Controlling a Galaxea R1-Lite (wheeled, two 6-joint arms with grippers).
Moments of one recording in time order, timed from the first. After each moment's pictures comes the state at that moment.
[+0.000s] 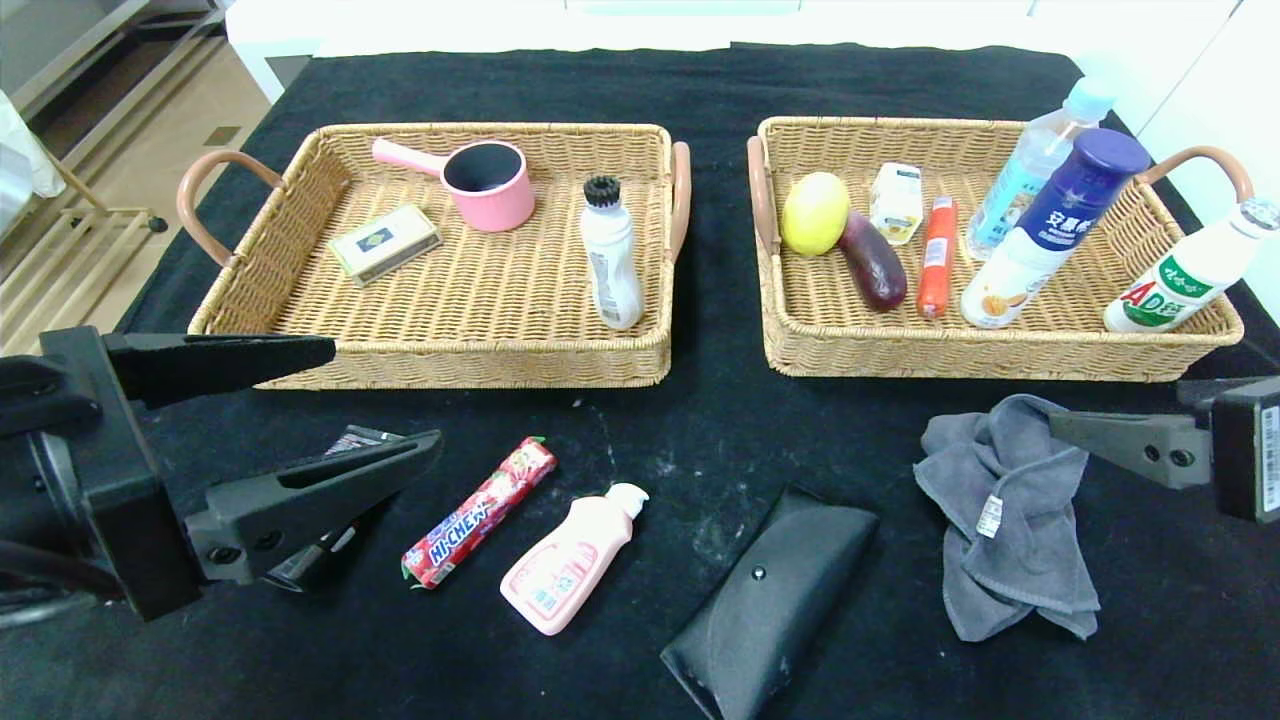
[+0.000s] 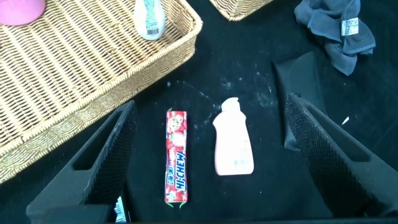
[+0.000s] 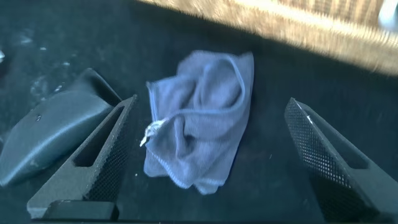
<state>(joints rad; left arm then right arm) -0.46 1.08 -0.86 -0.07 -0.19 0.18 0.50 1.23 -1.08 0.32 -0.25 0.10</state>
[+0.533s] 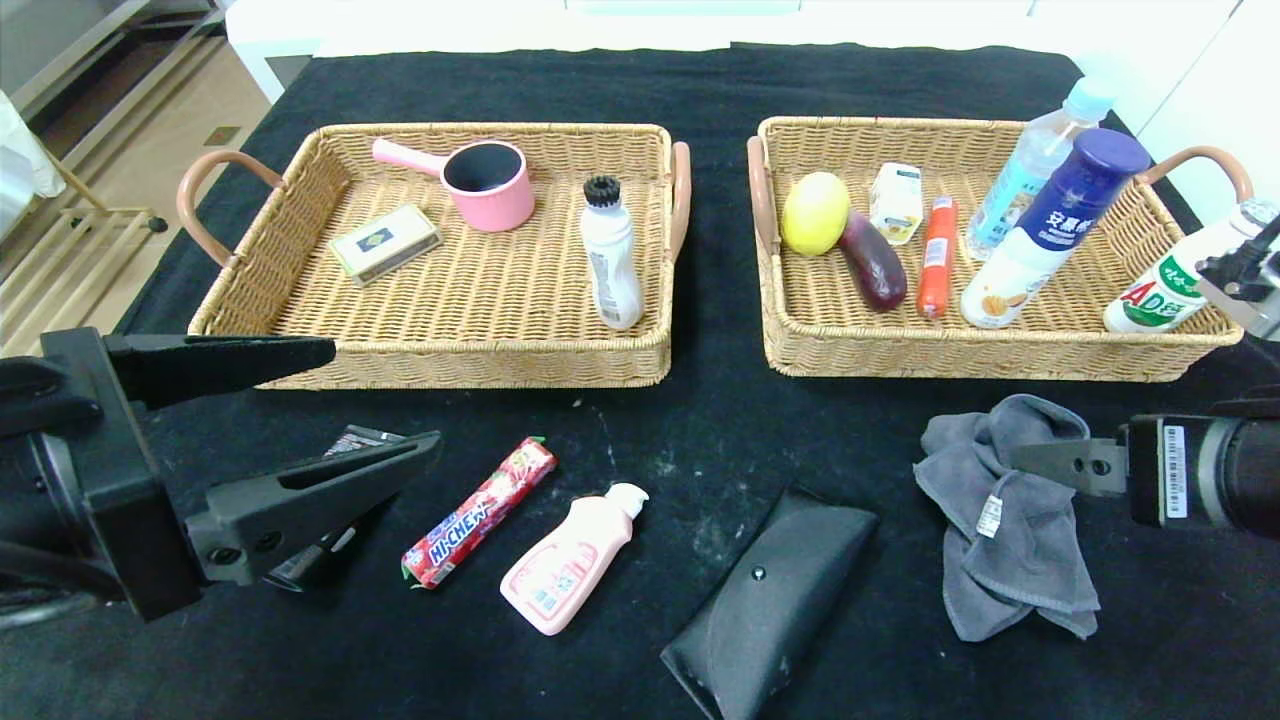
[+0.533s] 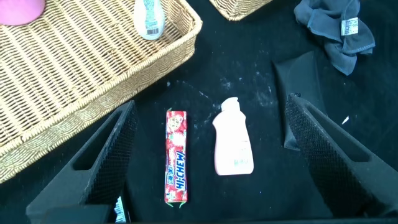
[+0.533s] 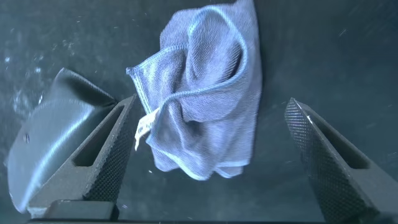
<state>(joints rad) -0.46 1.08 -0.85 -0.07 -0.19 0.18 0.50 1.33 -1.09 0.40 -0.30 0.39</state>
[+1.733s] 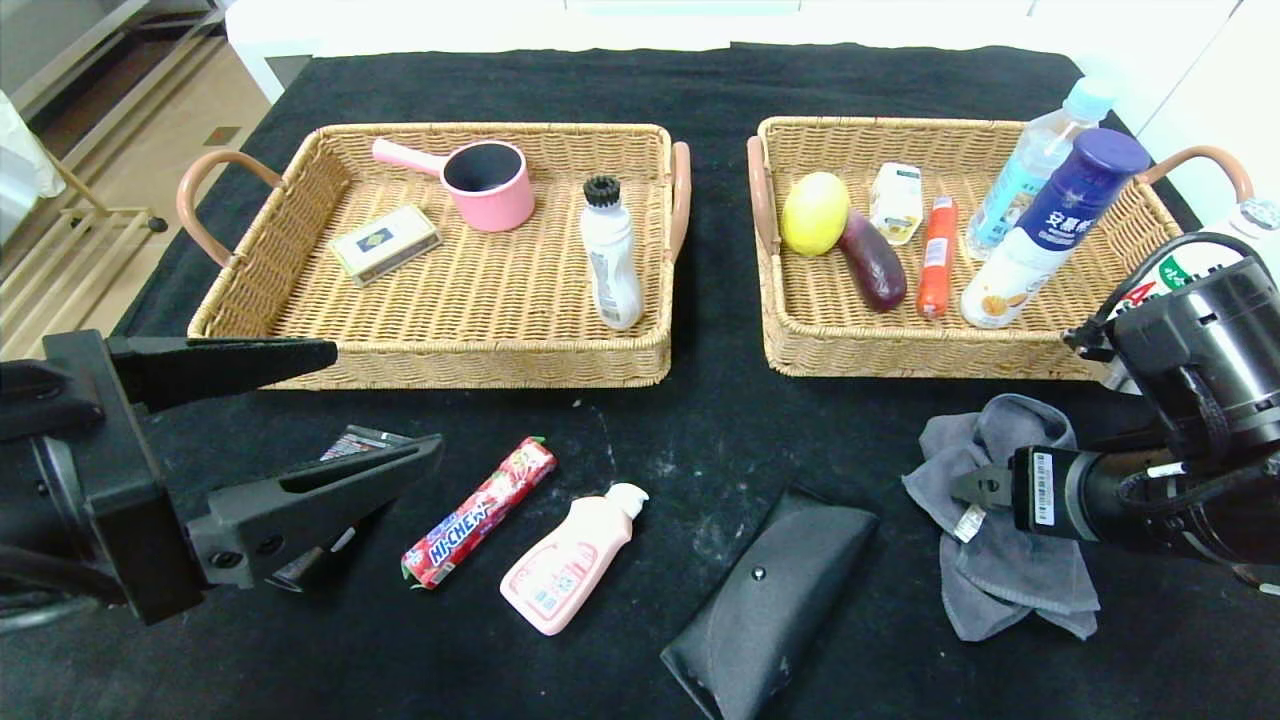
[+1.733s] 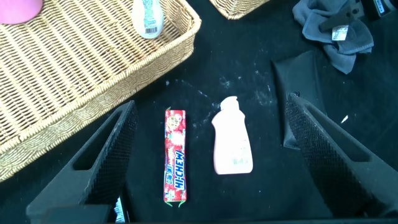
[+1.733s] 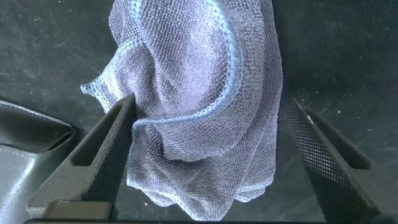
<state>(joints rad) -0.46 1.08 -0.85 -0.07 -0.19 0.18 0.49 1.52 -1.08 0.40 -0.34 0.56</state>
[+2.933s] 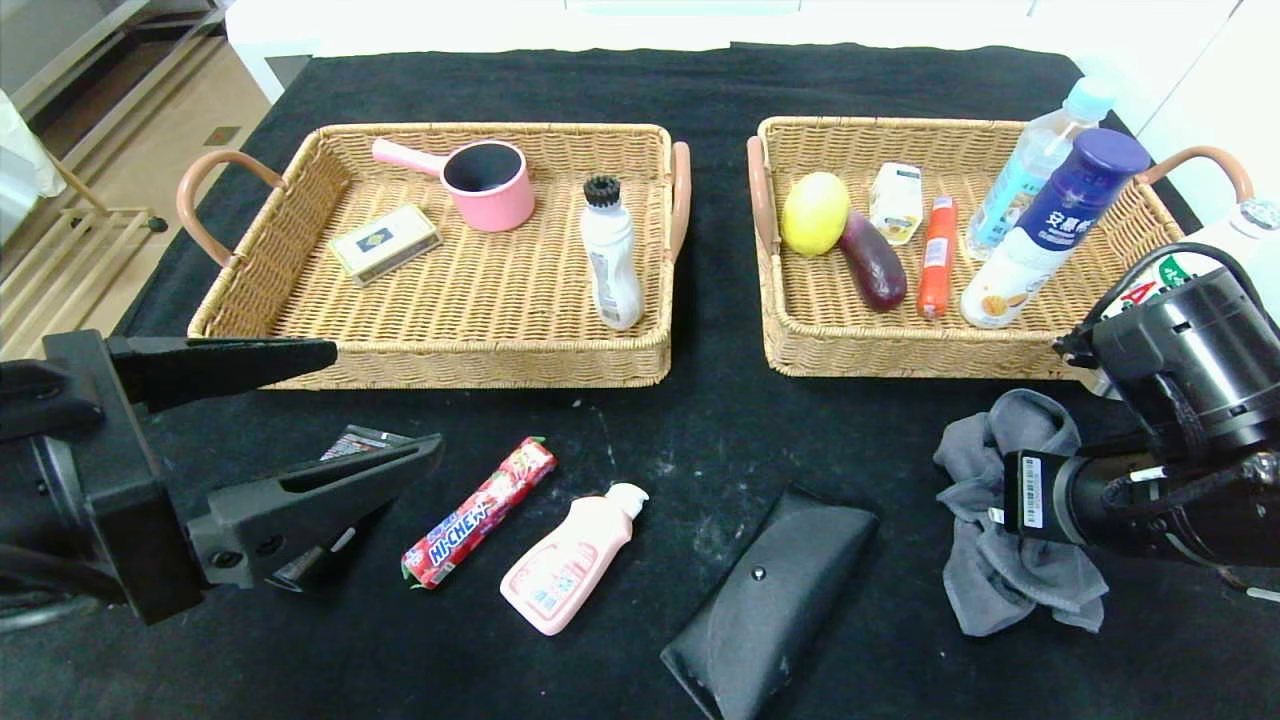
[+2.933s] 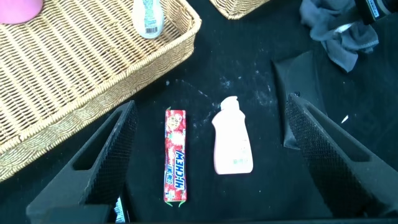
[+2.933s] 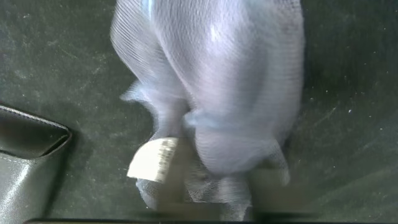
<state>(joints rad) -0.46 1.08 -0.85 -0.07 -0.19 0.18 0.49 1.54 -1.08 0.40 -0.34 0.58</state>
